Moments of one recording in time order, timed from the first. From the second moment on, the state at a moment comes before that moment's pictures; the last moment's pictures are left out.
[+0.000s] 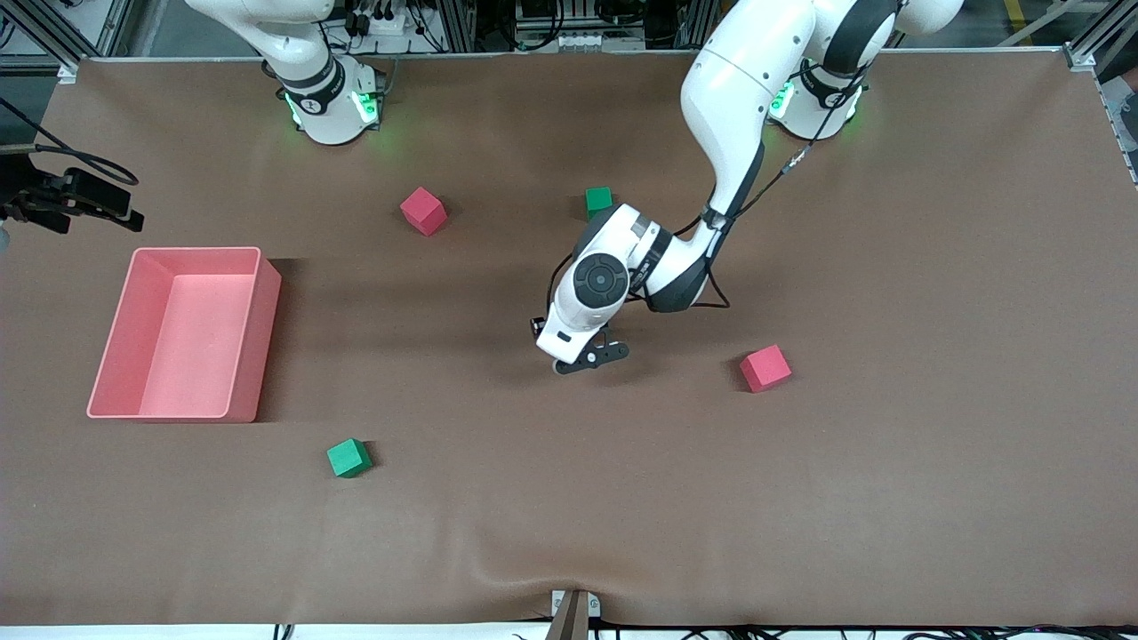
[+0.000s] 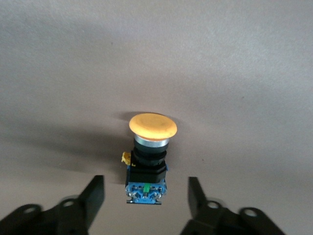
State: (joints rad) left arm -0.80 0.89 0.04 -1.31 -0.33 2.18 -0.86; right arm -0.10 0.01 0.04 -1.52 0.07 1.44 -0.03
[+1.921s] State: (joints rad) left arm -0.80 0.92 0.06 -1.31 -0.33 2.22 -0.86; right arm -0.08 -0.02 0.03 -1.47 0.04 1.42 -0.02
